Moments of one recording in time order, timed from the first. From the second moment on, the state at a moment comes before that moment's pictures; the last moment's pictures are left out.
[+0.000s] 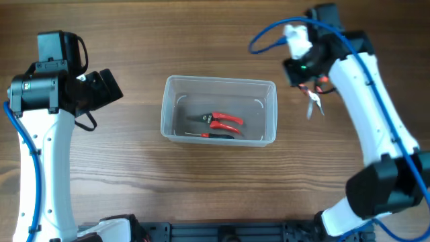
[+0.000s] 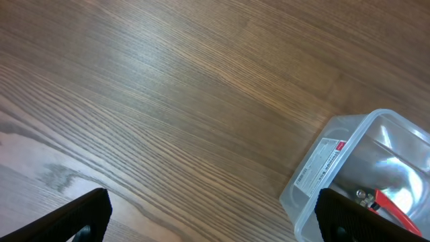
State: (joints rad) left arm 0.09 1.42 1.52 -1.30 -0.13 -0.37; right arm 0.24 1.75 1.67 -1.12 -0.04 -0.23
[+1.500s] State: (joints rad) left arm 0.09 1.42 1.52 -1.30 -0.13 -0.37; right arm 0.18 1.52 1.73 -1.09 0.07 -0.23
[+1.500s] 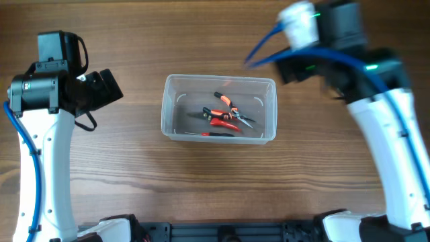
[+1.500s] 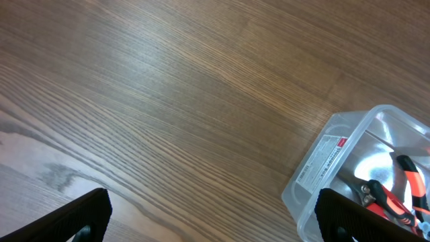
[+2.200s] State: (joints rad) left arm 0.09 1.42 1.52 -1.30 -0.13 -0.37; right arm -0.30 2.10 1.70 -1.16 0.00 -0.72
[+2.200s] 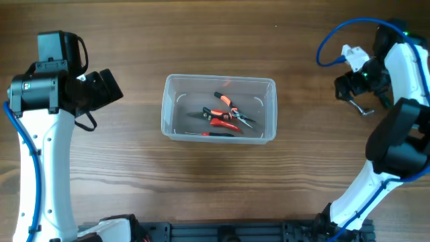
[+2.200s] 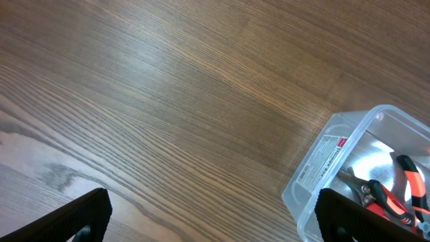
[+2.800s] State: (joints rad) left arm 0.09 1.42 1.52 -1.30 -0.13 -0.37; right arm -0.39 2.14 1.52 -0.95 0.00 -0.77
